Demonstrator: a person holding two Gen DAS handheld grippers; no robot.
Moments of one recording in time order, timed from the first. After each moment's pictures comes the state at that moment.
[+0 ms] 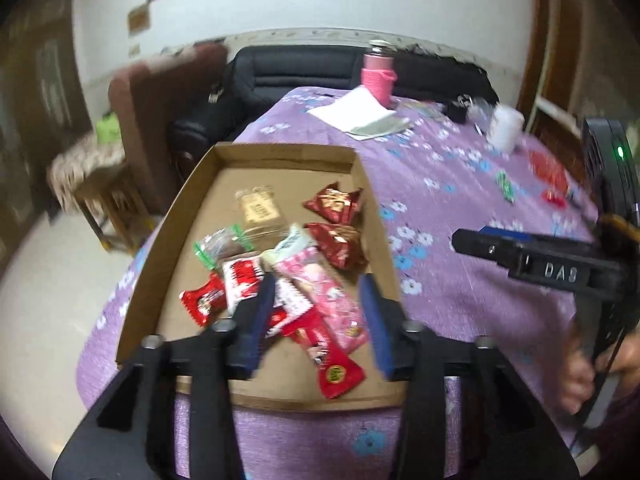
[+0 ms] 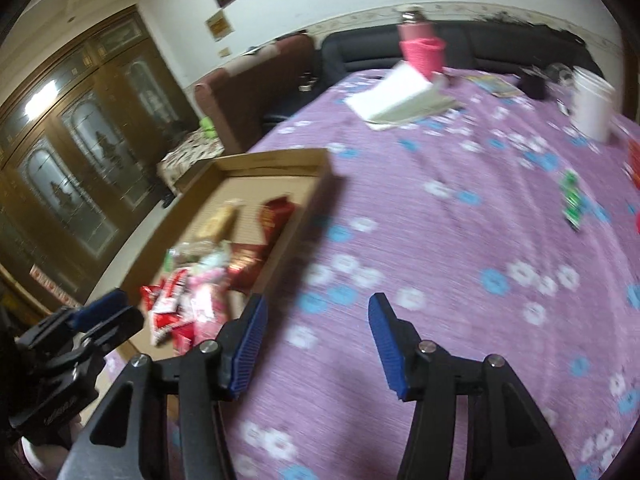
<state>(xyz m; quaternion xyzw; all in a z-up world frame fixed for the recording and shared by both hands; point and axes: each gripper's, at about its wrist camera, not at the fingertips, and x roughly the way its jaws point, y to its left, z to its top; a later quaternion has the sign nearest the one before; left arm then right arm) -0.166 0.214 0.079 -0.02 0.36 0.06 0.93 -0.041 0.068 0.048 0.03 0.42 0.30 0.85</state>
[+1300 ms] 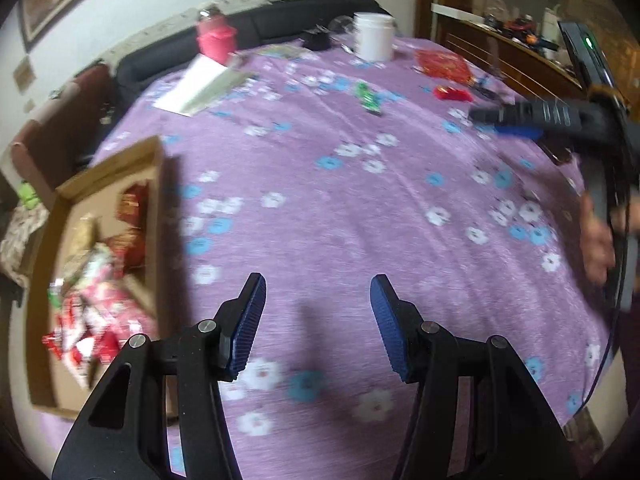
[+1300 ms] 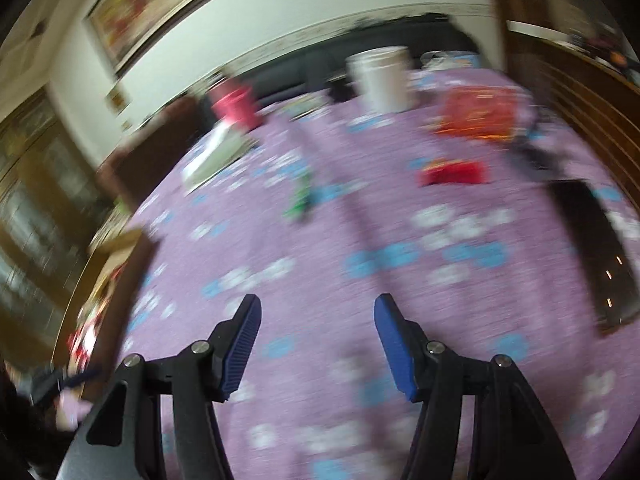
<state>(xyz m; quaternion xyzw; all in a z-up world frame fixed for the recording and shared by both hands) -0.128 0.061 0.040 0.09 0.44 -0.10 0.89 -0.021 -0.167 0.049 0.13 0.39 0.12 0.90</state>
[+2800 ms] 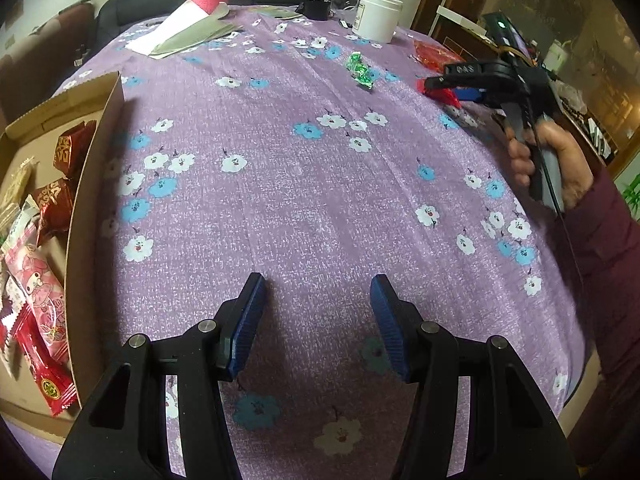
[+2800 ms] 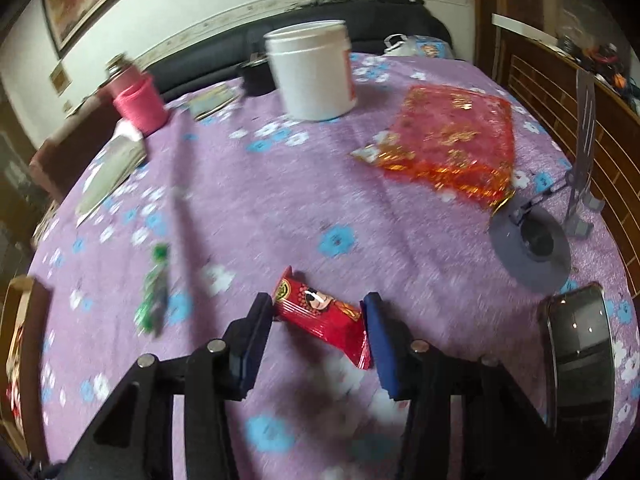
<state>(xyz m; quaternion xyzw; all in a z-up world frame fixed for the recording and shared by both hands) -0.105 0.075 0.014 -0.02 0.49 -0.14 0.86 0.119 -0.184 0.024 0.06 0.45 0.06 0.89</state>
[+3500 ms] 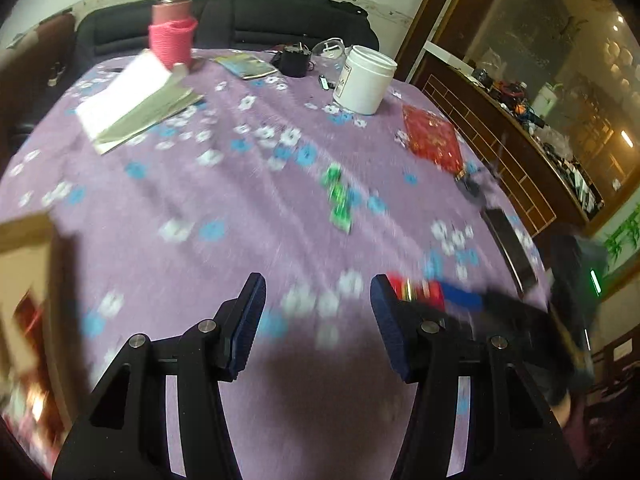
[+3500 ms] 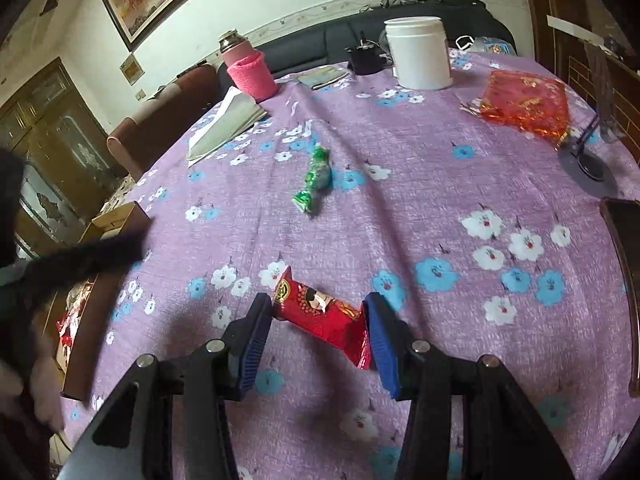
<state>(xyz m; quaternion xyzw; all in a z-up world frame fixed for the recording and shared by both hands) 0.042 0.041 0.066 -0.06 0.46 -0.18 0.87 0.020 -0.131 0.021 0.09 0.43 0.18 0.88</state>
